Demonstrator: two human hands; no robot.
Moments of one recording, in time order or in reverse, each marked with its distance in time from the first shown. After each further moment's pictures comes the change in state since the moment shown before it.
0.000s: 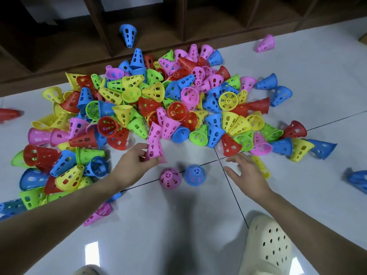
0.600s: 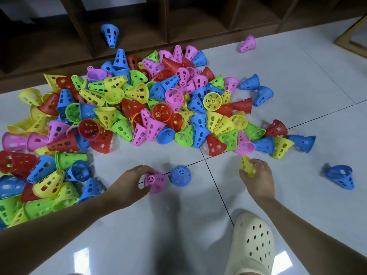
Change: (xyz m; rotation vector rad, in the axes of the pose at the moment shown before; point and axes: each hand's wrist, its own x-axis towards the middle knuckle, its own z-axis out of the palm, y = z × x) left_hand -0.011 -0.033 0.041 0.344 -0.166 0.314; right_hand -0.027 0.056 -0.030 -0.106 0.204 0.557
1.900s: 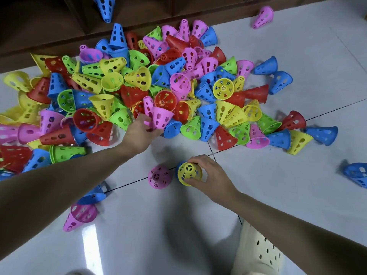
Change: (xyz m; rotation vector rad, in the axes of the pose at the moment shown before) left_hand 0.127 -0.003 -0.031 -0.315 0.248 -0.368; right_hand -0.049 -0.122 0.057 0.298 -0.526 -0.522
